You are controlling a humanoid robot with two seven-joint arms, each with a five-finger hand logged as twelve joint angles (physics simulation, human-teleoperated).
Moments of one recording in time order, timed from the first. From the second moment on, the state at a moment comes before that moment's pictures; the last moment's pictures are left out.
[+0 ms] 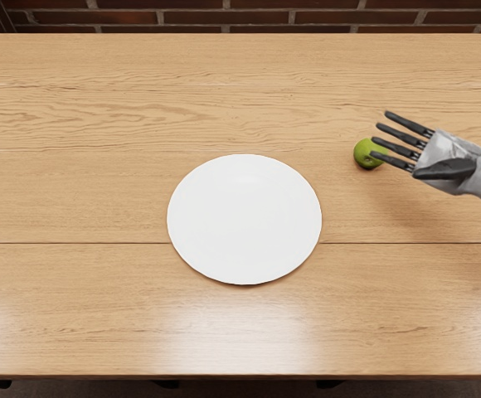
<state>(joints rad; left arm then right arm) 0.03 0.00 -0.15 -0.17 0.00 -0.07 0.27 0.38 -0.51 1.38 1.06 -0.02 0.61 -0.61</state>
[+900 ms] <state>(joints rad) 0.03 0.00 -0.15 -0.17 0.00 -0.07 0.27 1.23 -0.63 0.09 1.35 -0.80 -0.30 -0.61</state>
